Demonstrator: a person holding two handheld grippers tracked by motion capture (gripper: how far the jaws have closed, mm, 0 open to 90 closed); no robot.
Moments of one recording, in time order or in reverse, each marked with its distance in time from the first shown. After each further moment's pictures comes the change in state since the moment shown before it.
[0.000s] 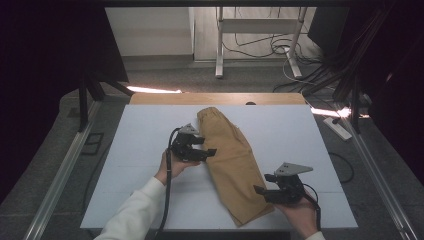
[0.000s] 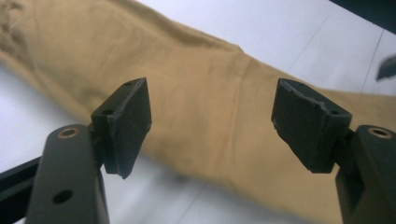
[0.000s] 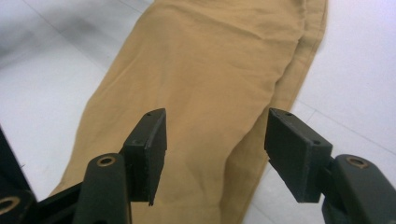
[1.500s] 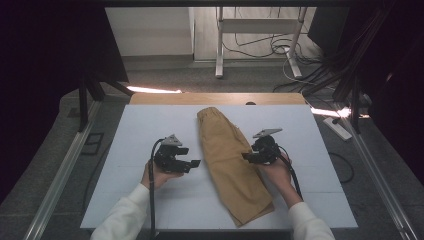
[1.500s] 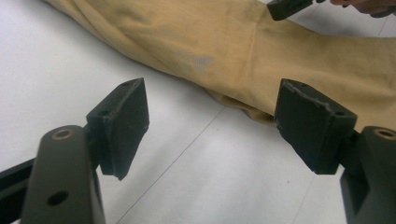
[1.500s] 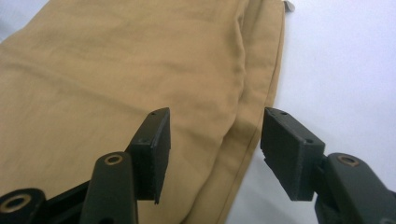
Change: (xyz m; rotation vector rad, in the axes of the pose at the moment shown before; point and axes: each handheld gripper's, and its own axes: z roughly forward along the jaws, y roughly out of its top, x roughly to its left) left arm 0.011 -0.041 -0.025 0.045 0.020 -0.021; right arm -0.067 0.066 0.102 0.104 -0.072 0.010
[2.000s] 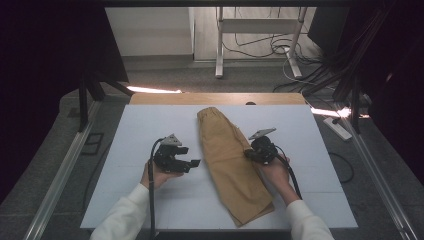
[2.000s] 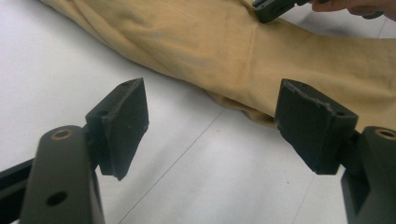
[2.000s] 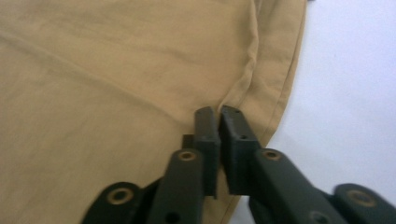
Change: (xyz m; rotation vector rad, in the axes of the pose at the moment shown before) left arm -0.001 0.001 -0.001 -0.005 0.002 0.007; right arm 0.003 0.001 0.009 0.059 0.009 -0.077
